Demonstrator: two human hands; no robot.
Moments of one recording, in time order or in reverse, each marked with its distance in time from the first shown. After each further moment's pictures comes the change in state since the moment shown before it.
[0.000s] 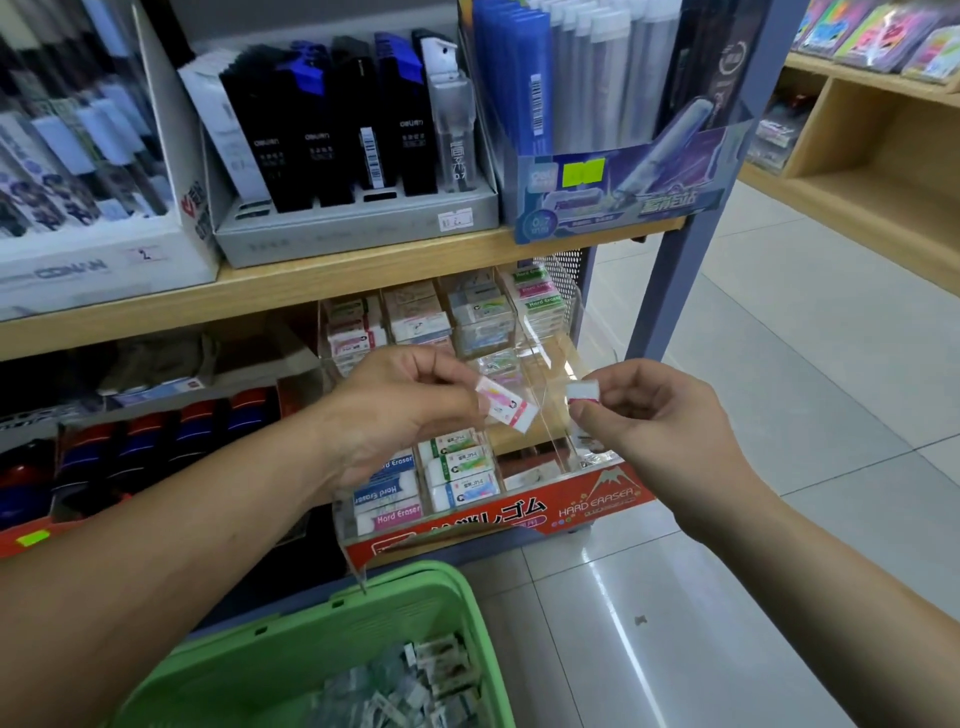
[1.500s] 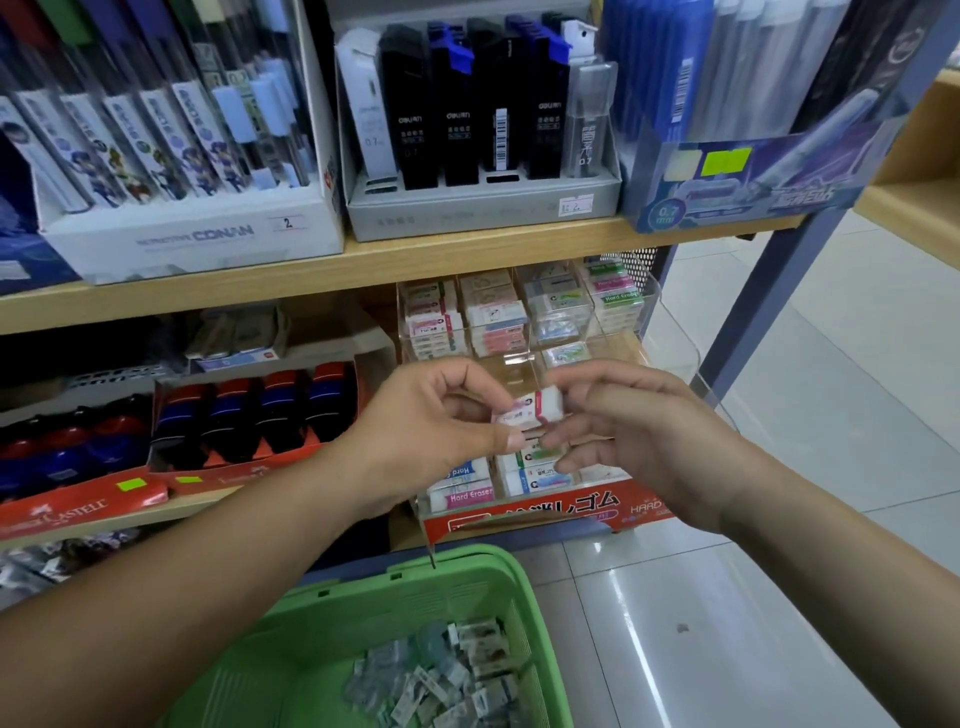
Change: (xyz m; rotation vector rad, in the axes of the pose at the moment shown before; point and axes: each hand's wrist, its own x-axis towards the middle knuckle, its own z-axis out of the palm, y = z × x) left_hand -0.042 -0.027 -0.031 0.166 0.113 0.187; right_hand 0.006 -0.019 0.051 0.345 -0.509 0.145
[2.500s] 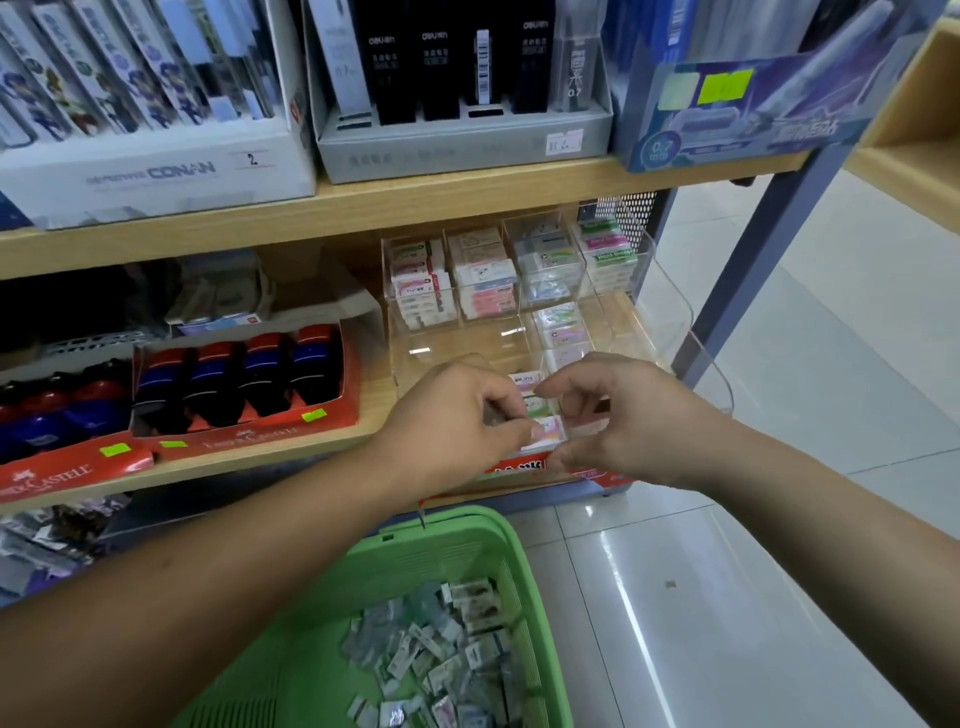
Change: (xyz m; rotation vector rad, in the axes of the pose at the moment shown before) left_hand 0.013 -0.040 0.028 0.601 0.004 0.135; right_hand 0.002 0.018 -0.010 -1.019 0.001 -0.072
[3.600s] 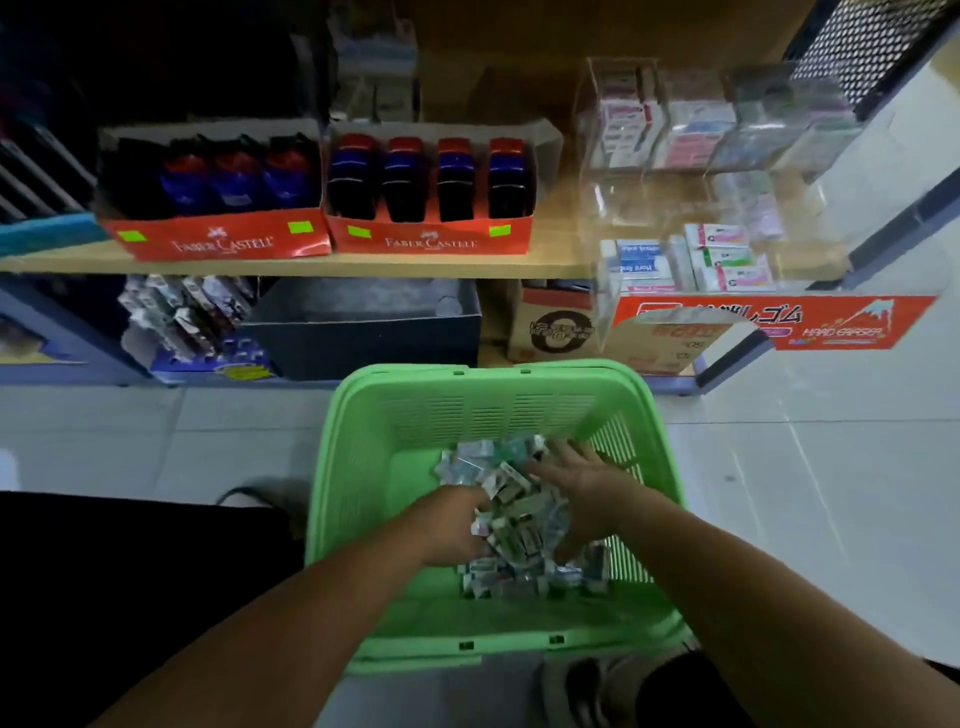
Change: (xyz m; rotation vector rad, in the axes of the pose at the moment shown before) left_hand -0.237 -0.197 0.087 -0.016 -0.582 -0.508; right_hand -0.044 0.019 0.282 -0.624 -0.760 0.061
